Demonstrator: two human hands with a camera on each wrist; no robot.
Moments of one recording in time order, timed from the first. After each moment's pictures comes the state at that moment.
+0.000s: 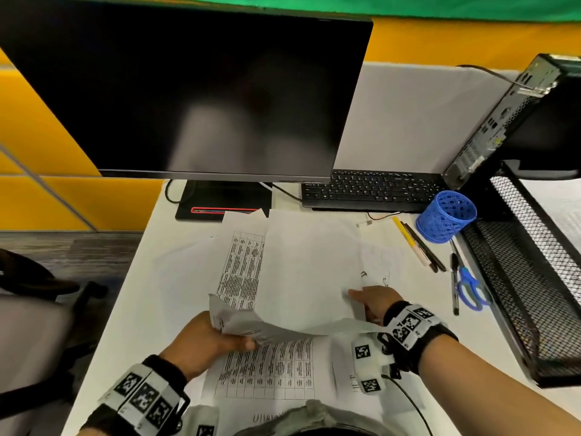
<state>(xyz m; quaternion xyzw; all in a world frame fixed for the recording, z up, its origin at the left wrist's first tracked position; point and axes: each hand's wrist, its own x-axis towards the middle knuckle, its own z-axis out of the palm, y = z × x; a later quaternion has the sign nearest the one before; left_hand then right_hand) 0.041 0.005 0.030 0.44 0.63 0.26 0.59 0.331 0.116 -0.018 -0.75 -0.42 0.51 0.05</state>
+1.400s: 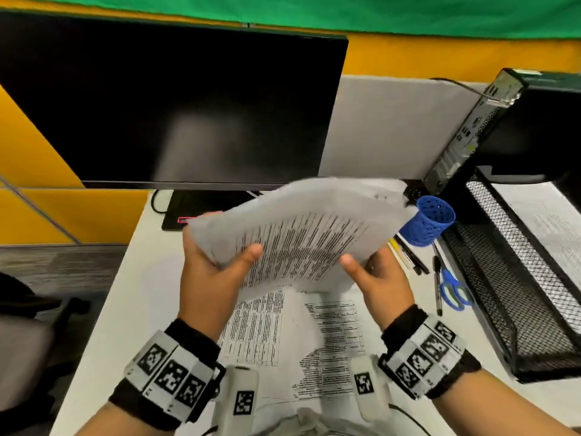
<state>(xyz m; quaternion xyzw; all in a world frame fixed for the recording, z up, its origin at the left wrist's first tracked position) 0.093 0.053 0.096 0.44 0.56 0.60 0.37 0.310 0.082 0.076 -0.52 -0.55 0.45 0.47</state>
